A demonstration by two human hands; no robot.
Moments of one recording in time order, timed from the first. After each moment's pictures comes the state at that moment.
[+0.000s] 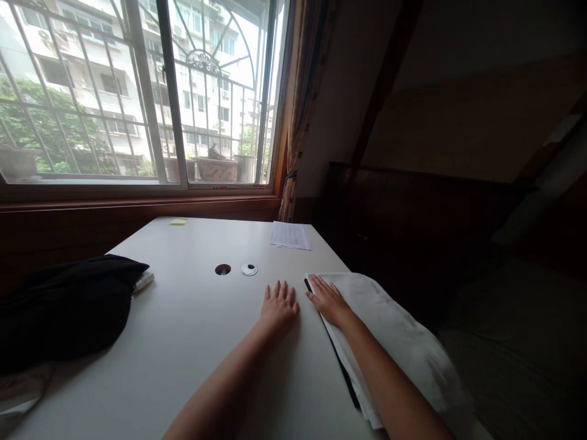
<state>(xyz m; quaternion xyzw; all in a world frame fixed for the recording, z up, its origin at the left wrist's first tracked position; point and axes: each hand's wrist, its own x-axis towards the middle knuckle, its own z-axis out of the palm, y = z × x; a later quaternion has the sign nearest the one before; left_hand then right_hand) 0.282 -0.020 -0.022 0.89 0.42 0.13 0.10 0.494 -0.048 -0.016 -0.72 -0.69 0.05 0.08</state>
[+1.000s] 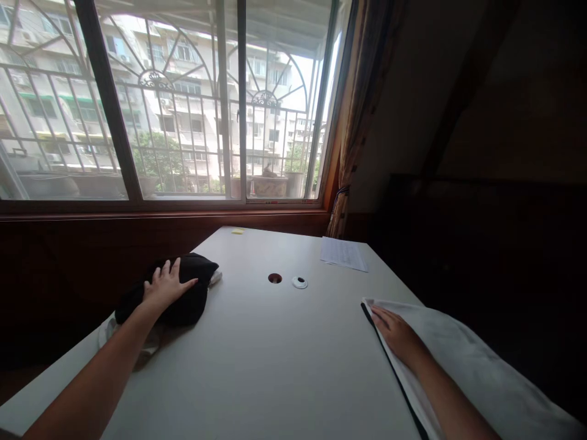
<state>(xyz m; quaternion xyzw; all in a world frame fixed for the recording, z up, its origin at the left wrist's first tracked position) -0.162 0.011 0.050 0.57 0.80 0.15 -0.11 0.524 -0.028 -0.044 -0.64 -0.71 0.00 0.29</state>
